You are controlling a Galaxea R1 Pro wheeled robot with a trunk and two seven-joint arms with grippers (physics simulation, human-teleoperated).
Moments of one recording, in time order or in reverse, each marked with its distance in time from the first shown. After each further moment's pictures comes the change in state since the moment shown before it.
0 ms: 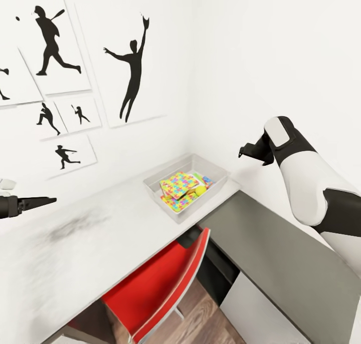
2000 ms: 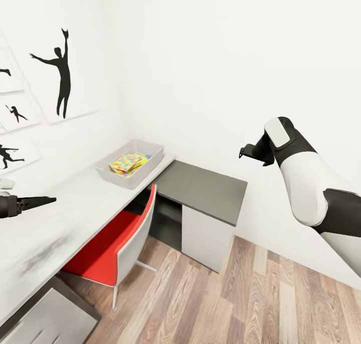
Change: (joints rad) left arm 0.000 0.001 0.001 0.001 0.010 0.000 0.000; right arm 0.003 -0.003 0.000 0.001 -0.002 0.000 -0.001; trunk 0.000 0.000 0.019
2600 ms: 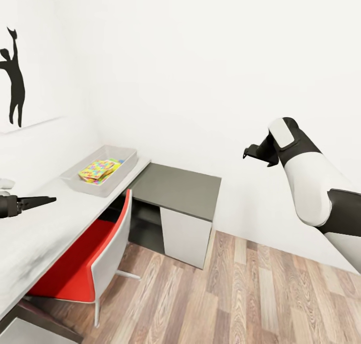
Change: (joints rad) left arm 0.000 0.000 -0.001 0.000 0.009 0.000 0.000; right arm 0.002 -0.025 0.001 0.000 0.000 0.000 0.000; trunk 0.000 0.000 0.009
